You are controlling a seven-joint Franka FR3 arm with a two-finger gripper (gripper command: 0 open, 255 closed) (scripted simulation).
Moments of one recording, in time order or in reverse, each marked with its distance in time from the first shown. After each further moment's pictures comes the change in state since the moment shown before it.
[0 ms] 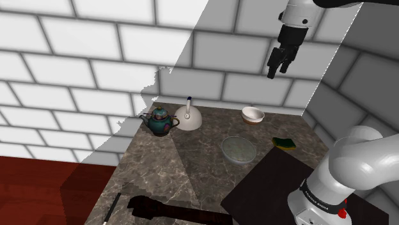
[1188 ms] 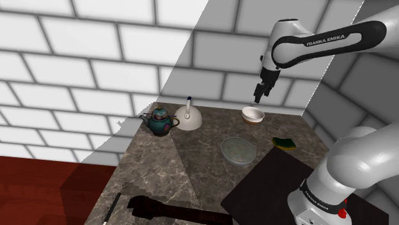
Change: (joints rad) arm -0.055 0.241 -0.185 -0.261 -0.151 0.517 -0.192
